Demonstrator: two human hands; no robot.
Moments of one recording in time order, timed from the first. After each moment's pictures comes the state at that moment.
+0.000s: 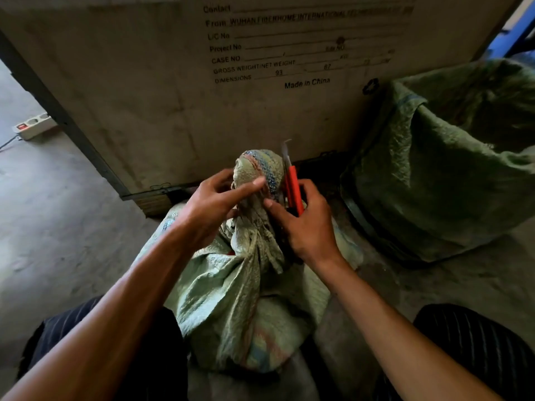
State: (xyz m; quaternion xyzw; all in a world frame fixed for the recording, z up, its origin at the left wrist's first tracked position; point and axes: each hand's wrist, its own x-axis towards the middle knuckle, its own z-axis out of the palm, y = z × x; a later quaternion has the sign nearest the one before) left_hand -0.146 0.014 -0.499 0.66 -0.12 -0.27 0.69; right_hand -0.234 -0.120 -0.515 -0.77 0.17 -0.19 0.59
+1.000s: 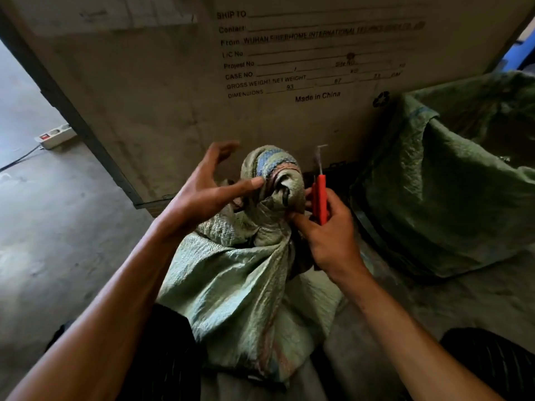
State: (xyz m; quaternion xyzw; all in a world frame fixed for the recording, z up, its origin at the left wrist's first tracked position) left_hand -0.121 0.035 -0.465 0.80 -0.24 -0.14 0.53; right_hand -0.235 -0.129 -0.508 -0.69 0.14 -0.22 0.67
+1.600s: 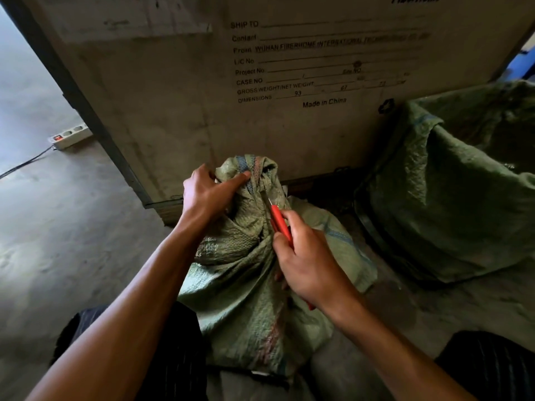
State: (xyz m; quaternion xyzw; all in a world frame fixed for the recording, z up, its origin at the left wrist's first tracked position) left_hand -0.109 0.029 -0.485 0.88 0.01 -0.01 0.48; right_hand -0.259 -0.086 -0.490 -0.88 0.09 -0.07 0.46
